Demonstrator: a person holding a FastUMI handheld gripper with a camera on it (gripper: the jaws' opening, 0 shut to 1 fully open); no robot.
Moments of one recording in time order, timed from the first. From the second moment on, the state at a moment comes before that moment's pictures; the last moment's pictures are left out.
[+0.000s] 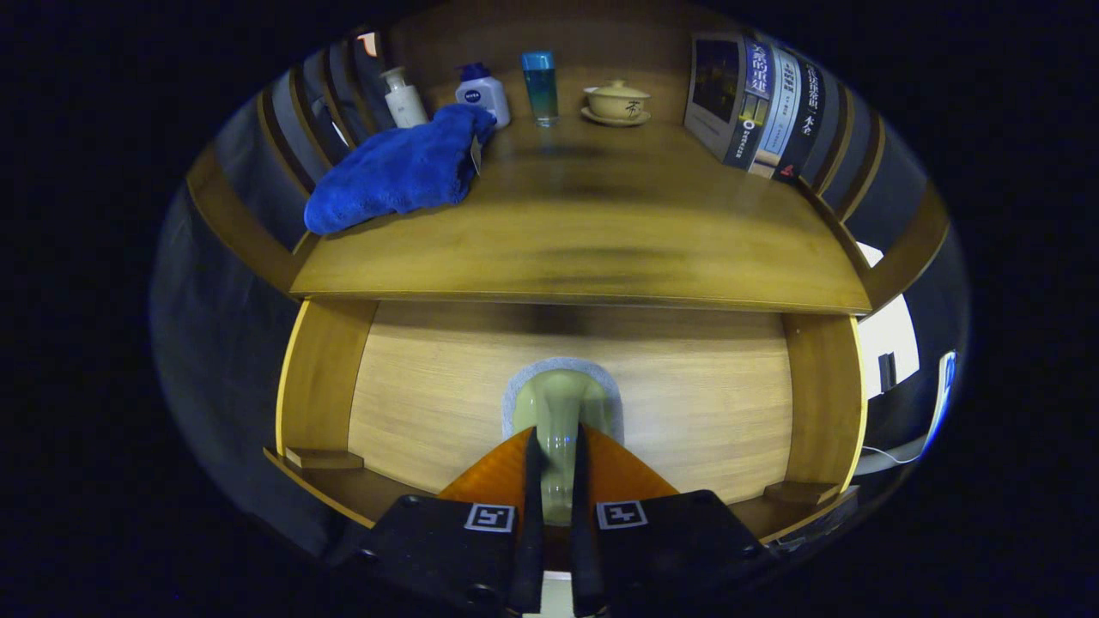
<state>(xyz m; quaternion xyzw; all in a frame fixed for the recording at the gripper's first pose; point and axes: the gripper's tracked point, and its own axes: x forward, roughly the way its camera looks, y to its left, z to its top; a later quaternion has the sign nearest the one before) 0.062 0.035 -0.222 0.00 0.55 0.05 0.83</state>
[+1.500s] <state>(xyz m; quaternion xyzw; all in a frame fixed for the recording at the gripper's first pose) 0.203 0.041 -0.153 -0.03 0.51 0.02 0.86</state>
